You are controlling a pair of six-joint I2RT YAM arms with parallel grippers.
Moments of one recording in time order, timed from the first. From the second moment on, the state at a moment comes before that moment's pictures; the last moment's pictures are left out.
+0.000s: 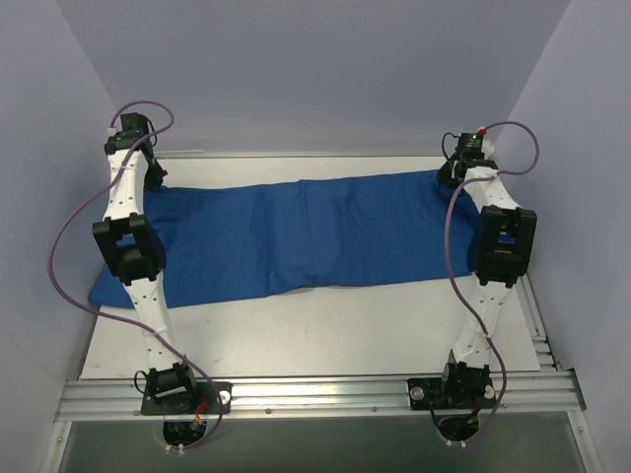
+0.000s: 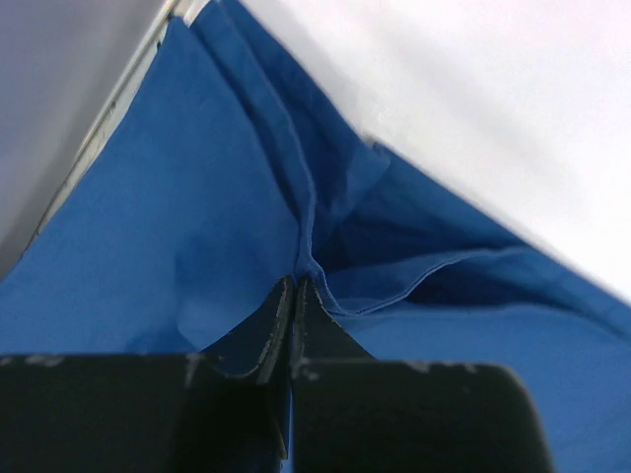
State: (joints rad) left arm 0.19 2.39 2.43 -1.05 -0.26 -0.43; right arm -0.12 2.19 1.78 -0.36 0.05 0.60
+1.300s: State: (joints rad) left arm 0.23 2.25 2.08 -1.08 -0.16 -0.49; right arm -0.07 2.19 1.77 -0.37 0.04 0.60
